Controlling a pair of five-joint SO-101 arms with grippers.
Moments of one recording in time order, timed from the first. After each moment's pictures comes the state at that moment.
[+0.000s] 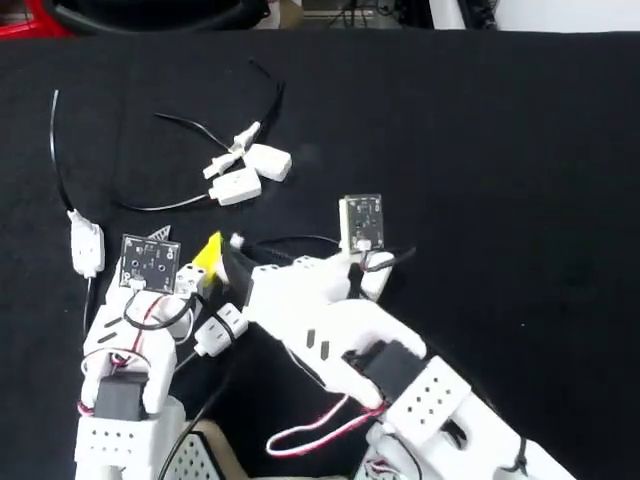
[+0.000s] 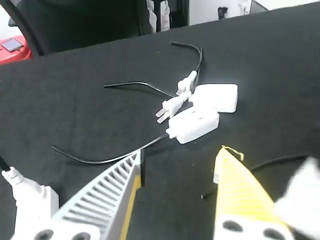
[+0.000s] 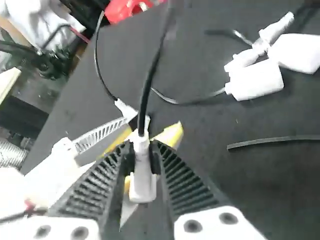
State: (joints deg) left arm -1.1 -104.0 94.0 36.9 -8.9; right arm -46.2 -64.4 72.1 25.6 -41.6
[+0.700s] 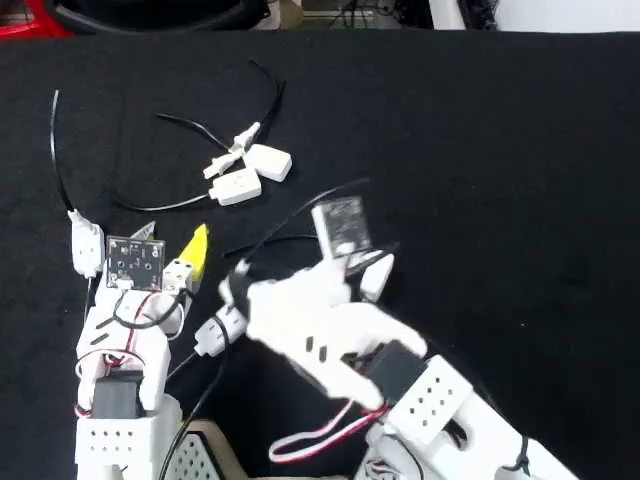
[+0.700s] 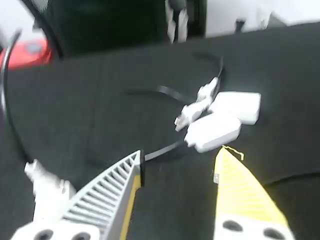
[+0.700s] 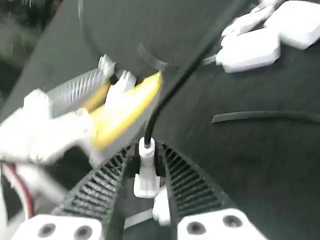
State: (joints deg) left arm -6.5 -104.1 94.4 37.9 -8.4; right arm -44.2 -64.0 69.2 33.7 -35.5
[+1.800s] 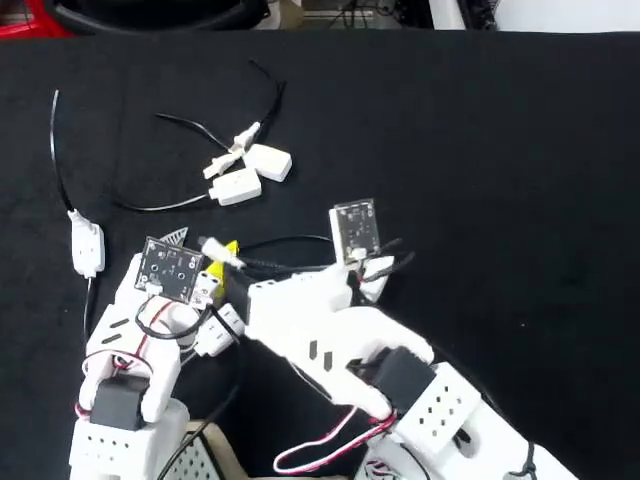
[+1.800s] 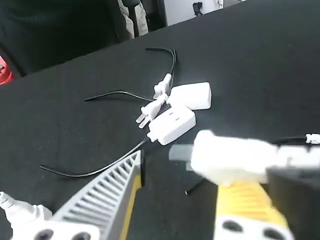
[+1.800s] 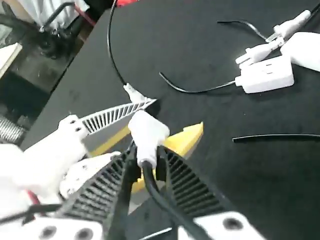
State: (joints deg) left arm 4.1 -104.0 88.0 44.2 -13.3; right arm -48.4 -67.0 68.5 35.0 -37.1
